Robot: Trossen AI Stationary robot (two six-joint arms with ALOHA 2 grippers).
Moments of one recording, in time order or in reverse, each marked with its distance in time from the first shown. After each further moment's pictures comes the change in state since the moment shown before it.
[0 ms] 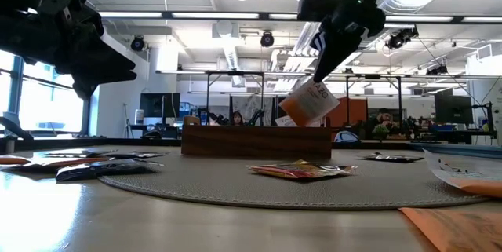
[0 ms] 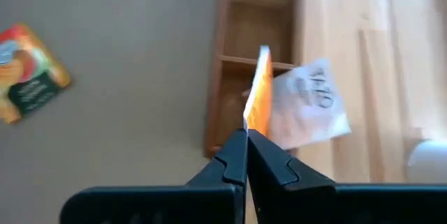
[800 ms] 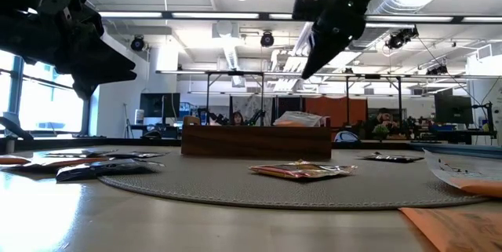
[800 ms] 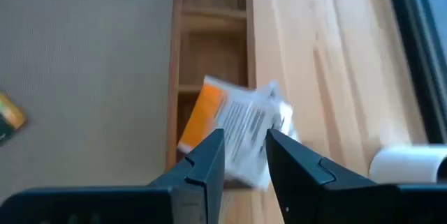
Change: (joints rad) left arm 0.000 0.000 0.000 0.000 0.001 0.000; right arm -0.039 0.000 0.001 0.074 0.041 0.023
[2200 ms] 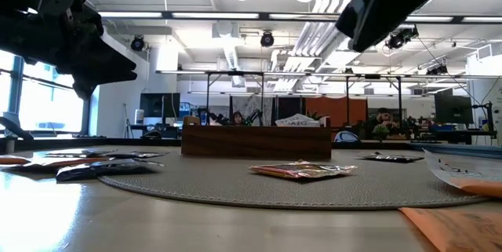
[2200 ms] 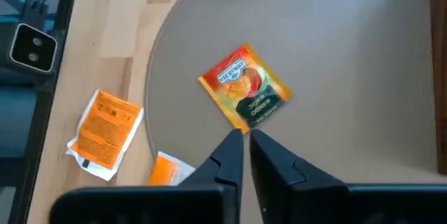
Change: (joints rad) left arm 0.000 0.000 0.000 0.000 -0.023 -0.001; right arm 0.524 -0.001 -0.082 0.112 -0.058 0.475
